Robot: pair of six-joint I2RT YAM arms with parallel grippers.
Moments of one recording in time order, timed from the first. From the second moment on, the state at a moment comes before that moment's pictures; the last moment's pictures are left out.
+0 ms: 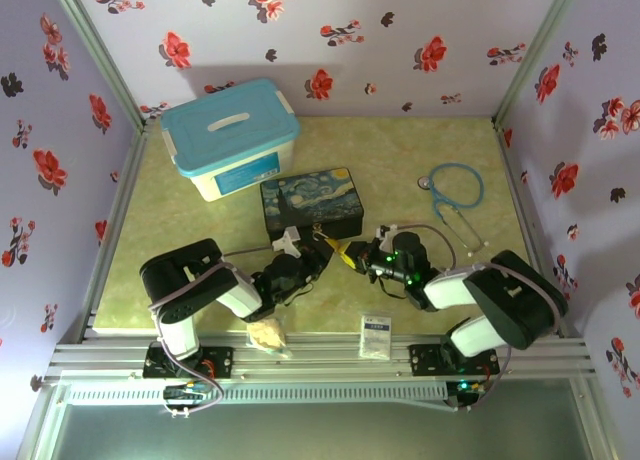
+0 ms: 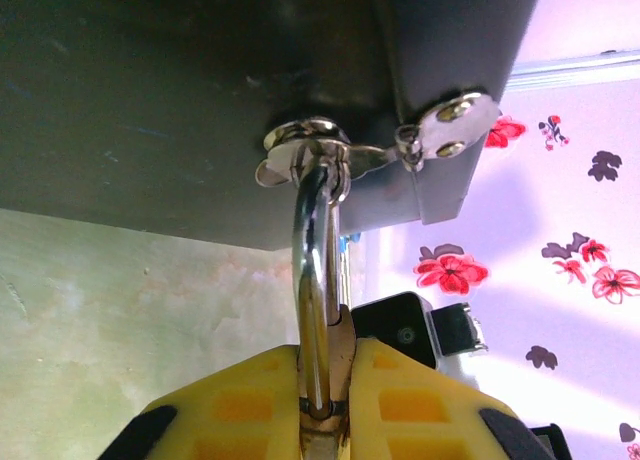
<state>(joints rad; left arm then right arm) -1.07 1.80 0.43 1.19 -0.25 -1.49 0.62 1.44 0.24 0.87 -0.45 1.50</state>
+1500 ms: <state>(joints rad) -1.08 1.71 0.38 0.97 -0.20 -1.46 0.91 1.00 0.37 -0.03 0.04 0.29</state>
